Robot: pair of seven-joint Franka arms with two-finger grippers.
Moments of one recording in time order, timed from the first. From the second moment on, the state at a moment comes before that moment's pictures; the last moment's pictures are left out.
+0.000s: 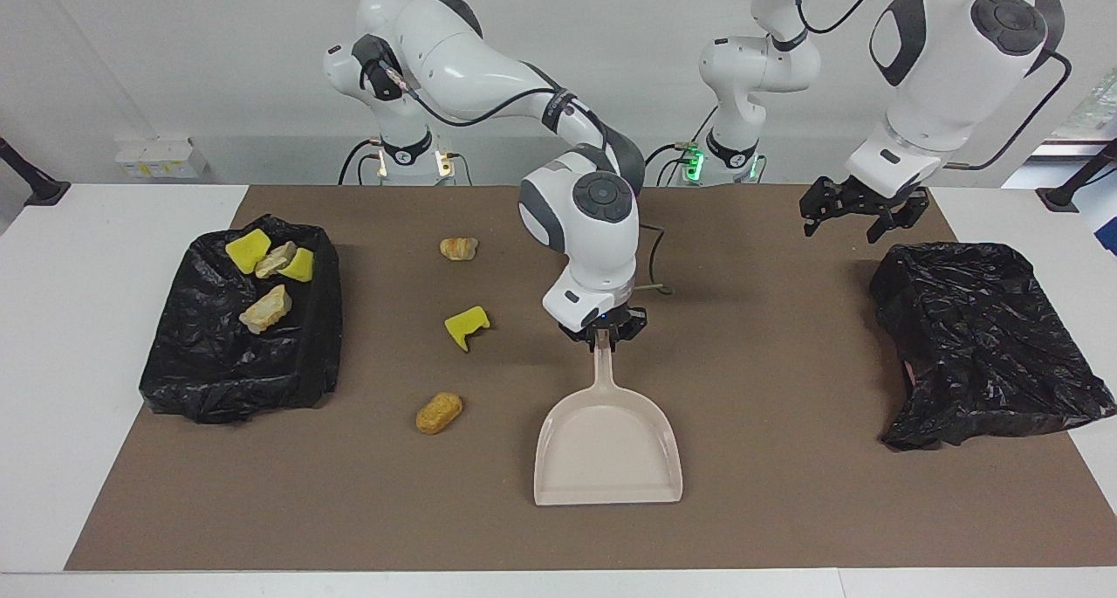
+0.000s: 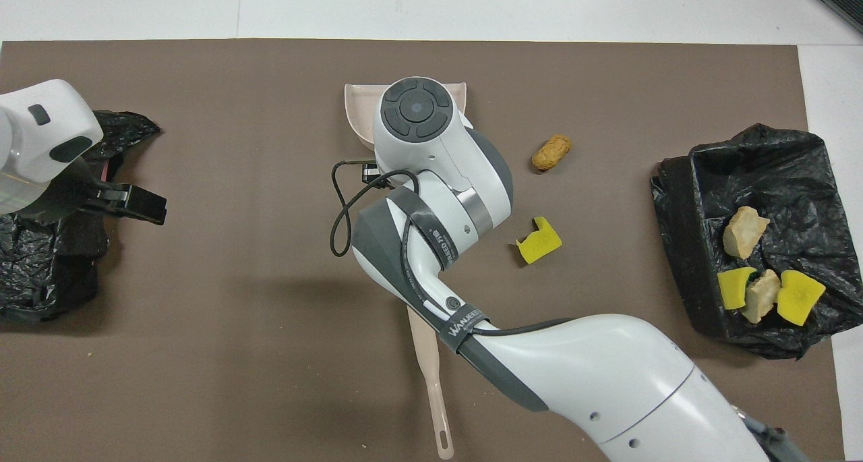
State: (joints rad) left arm -0.16 0.01 0.04 -1.67 -0.02 1.62 0.07; right arm 0.46 0.73 0.19 -1.12 -0.09 1.89 0.66
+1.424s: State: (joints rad) left arm -0.38 0.27 0.03 -1.68 -0.05 2.01 -0.06; right arm 0.47 0.36 0.19 -1.47 0.01 1.73 0.66
